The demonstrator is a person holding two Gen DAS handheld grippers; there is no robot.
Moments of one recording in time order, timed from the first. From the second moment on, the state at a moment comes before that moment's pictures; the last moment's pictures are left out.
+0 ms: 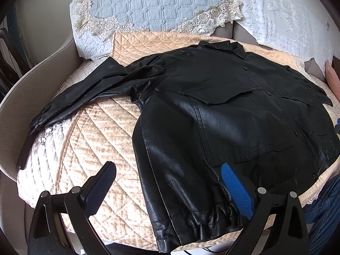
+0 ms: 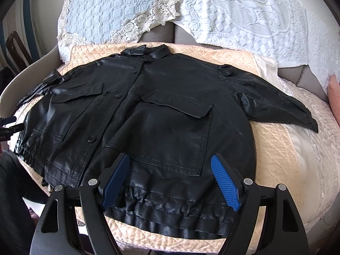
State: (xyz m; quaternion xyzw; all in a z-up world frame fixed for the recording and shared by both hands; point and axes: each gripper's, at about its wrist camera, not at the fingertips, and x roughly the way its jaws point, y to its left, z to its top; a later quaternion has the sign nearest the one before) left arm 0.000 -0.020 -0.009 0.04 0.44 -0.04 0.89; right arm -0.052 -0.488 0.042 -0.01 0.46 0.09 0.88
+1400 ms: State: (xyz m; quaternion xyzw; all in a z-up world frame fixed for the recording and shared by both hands) left arm 0.143 0.229 -0.057 -0.20 0.39 0.25 0.86; right arm 0.080 -0.325 0.017 -0.07 0.43 0.27 0.86
